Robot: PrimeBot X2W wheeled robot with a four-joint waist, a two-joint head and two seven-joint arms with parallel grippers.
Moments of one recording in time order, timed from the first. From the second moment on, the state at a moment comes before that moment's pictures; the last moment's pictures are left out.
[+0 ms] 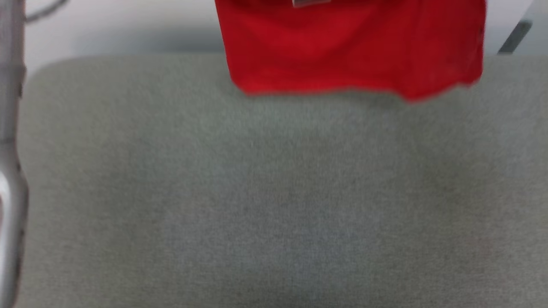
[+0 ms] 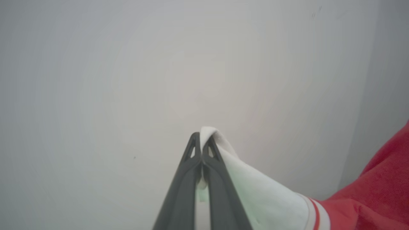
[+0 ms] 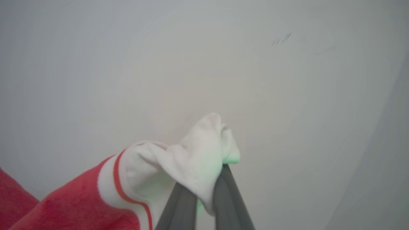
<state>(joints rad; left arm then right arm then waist) -1.55 0.37 -0.36 0.65 -0.57 -0.10 0.40 -1.45 -0.34 0.30 0.67 0.40 0.13 0.21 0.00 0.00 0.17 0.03</state>
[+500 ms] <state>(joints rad) -1.79 0.31 -0.35 0.79 -0.66 -0.13 -0.18 -1.70 -0.39 0.34 0.90 0.03 0.13 -0.25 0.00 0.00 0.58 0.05</state>
